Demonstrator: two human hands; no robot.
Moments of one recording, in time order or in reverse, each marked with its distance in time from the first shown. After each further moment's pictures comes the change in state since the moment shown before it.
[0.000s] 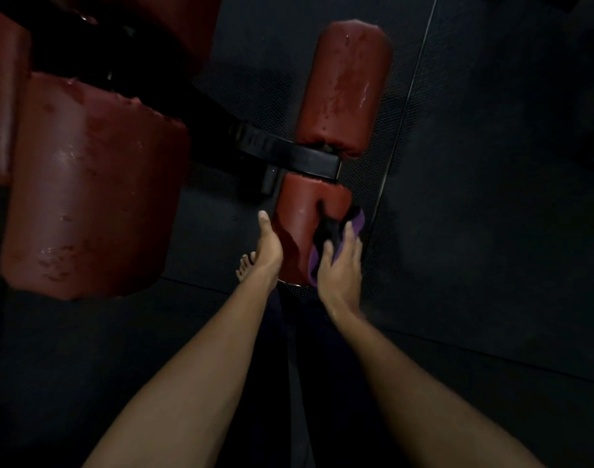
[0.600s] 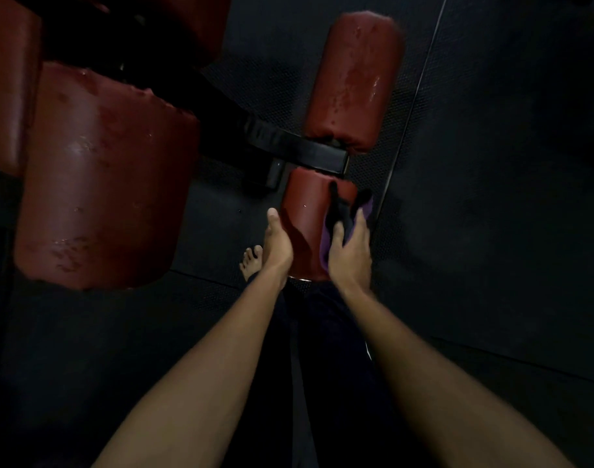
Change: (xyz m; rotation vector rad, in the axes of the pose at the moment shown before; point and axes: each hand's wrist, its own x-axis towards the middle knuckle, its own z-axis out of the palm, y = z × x) left_hand -0.171 0.078 -0.012 0.196 -0.040 0.128; right_hand 0.023 -0.008 -0.007 0.010 -0.031 0.042
